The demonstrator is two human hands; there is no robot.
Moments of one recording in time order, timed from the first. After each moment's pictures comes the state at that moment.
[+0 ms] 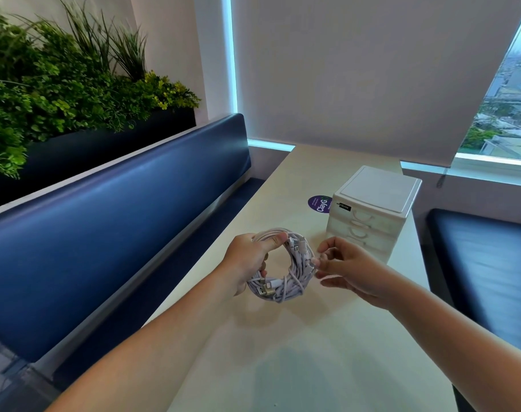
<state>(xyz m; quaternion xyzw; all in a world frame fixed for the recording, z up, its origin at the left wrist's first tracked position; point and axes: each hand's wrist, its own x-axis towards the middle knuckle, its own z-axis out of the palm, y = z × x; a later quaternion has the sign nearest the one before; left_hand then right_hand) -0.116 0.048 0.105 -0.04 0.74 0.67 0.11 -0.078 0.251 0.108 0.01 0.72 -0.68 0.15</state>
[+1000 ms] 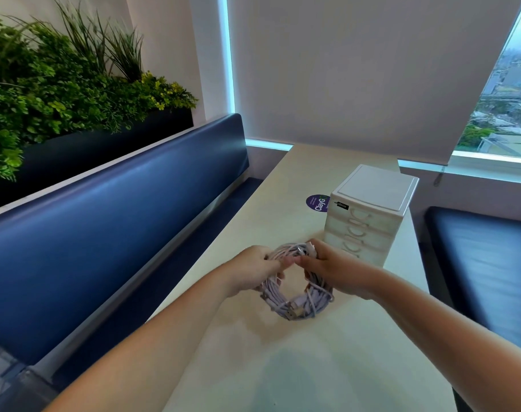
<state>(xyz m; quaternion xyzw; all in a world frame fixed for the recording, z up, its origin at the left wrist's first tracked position) -0.111 0.047 0.104 0.11 0.82 0.50 0.24 -0.083 0.229 0.116 -0.05 0.90 -0.42 0.12</state>
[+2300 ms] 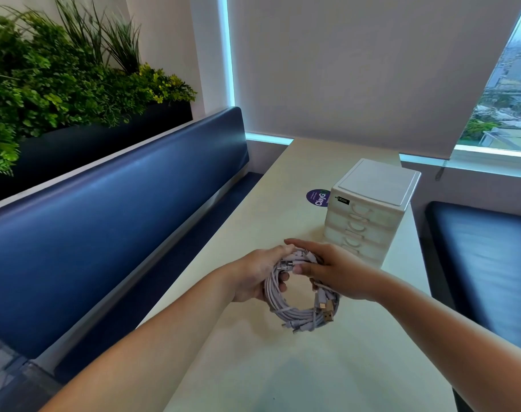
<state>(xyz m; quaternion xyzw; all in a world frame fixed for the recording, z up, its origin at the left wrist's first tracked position) -0.101 0.056 0.102 0.02 0.72 0.61 0.35 -0.079 0.237 0.113 -0.18 0.91 -0.37 0.09</state>
